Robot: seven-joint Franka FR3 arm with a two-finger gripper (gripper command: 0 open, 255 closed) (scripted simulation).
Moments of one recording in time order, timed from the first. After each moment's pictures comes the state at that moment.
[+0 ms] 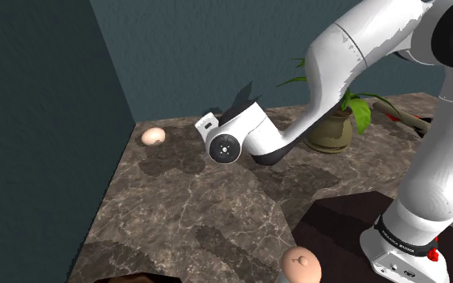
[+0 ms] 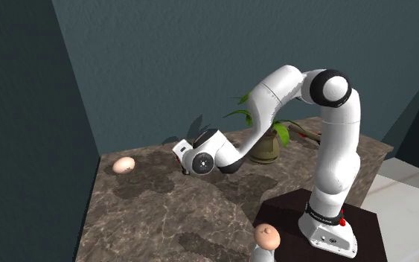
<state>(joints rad) -0.29 0.22 0.84 -2.17 -1.53 2.06 0.83</state>
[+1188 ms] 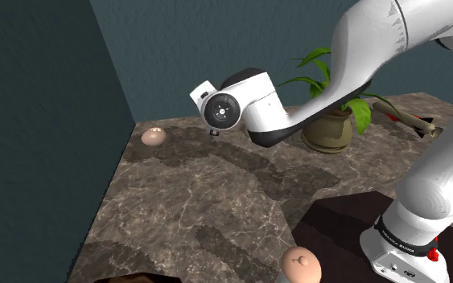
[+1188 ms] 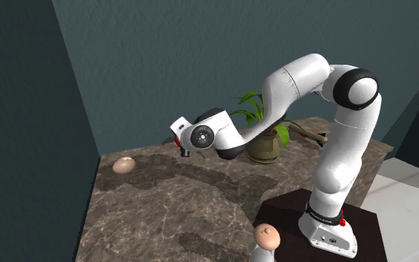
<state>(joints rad) -0.34 0.02 0.86 -2.13 -1.31 2.14 0.61</state>
